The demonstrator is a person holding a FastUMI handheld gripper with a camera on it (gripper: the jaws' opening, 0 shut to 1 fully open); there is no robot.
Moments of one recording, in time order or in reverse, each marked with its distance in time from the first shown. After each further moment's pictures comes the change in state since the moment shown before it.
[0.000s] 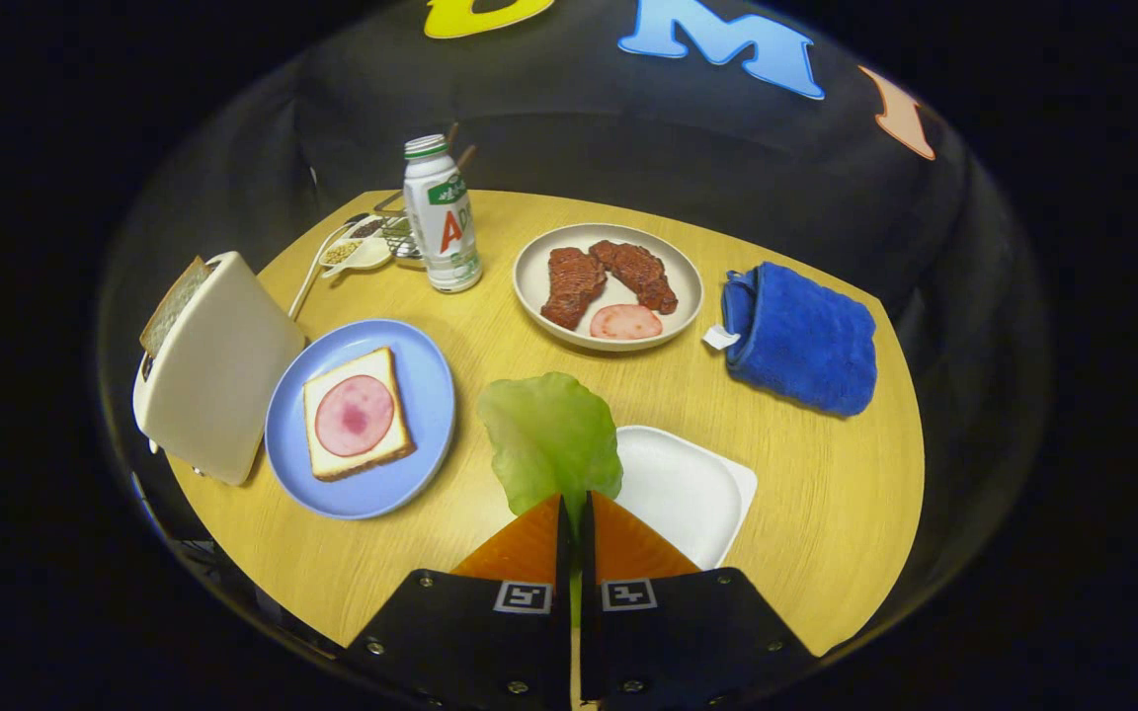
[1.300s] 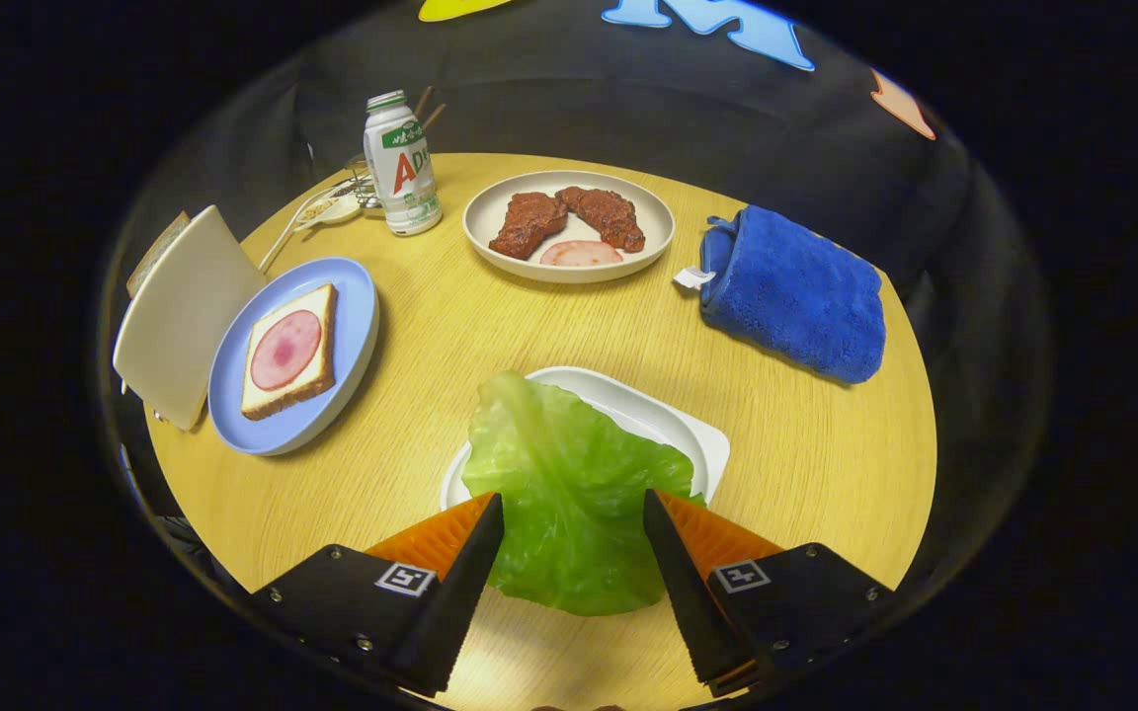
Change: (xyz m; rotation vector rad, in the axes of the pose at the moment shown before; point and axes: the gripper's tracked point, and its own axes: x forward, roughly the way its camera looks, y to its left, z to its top) arm 0.048 -0.068 -0.061 0.009 0.075 0.002
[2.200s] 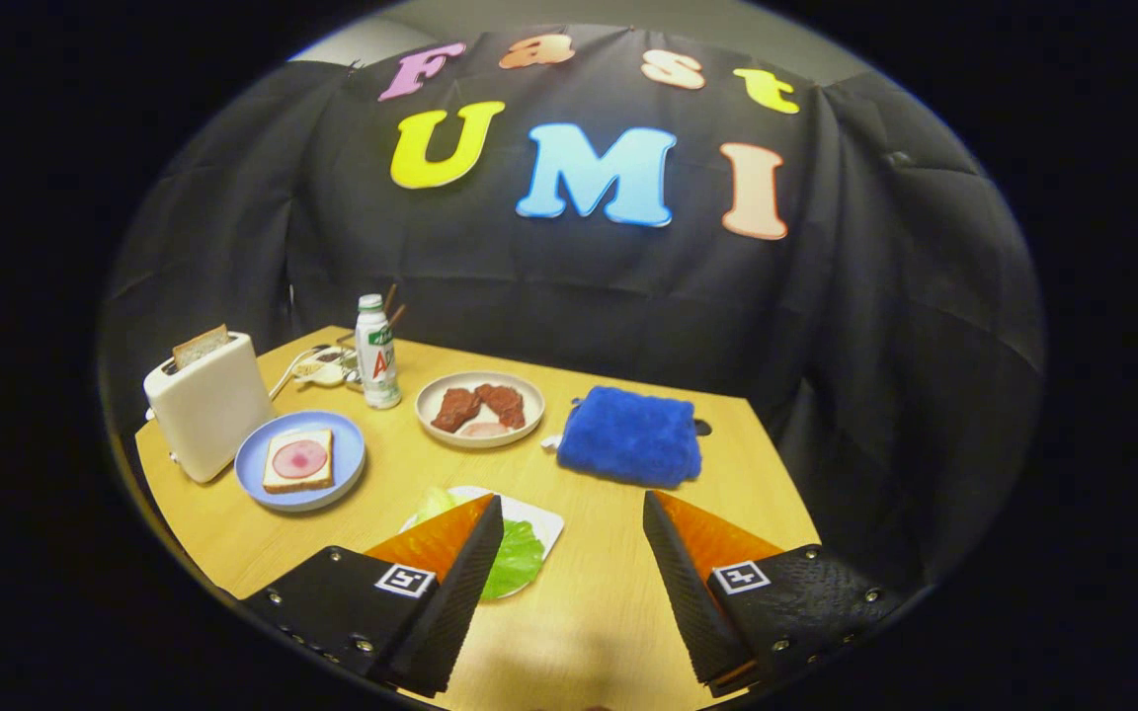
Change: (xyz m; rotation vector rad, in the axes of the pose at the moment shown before) arm -0.133 -0.063 0.013 0.041 -0.569 -0.130
